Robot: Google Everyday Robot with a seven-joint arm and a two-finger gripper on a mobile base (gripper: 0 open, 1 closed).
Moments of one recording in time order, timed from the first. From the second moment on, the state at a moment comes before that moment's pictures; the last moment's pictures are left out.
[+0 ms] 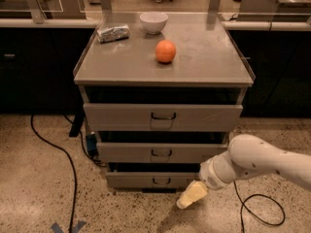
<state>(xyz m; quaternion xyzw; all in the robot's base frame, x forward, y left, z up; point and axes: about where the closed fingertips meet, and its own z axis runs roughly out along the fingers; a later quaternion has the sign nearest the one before) 0.465 -0.137 0.554 -0.42 0.87 0.20 0.18</state>
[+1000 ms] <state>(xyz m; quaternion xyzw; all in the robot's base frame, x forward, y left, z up) 0.477 -0.151 0.413 -0.31 0.92 0.17 0.16</state>
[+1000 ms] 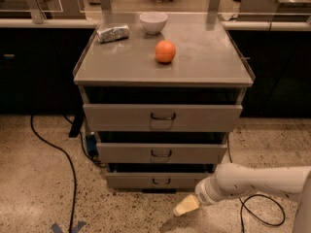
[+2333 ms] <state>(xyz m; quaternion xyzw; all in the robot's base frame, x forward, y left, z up) 0.460 -0.151 0.373 -0.39 0.88 0.27 0.07</state>
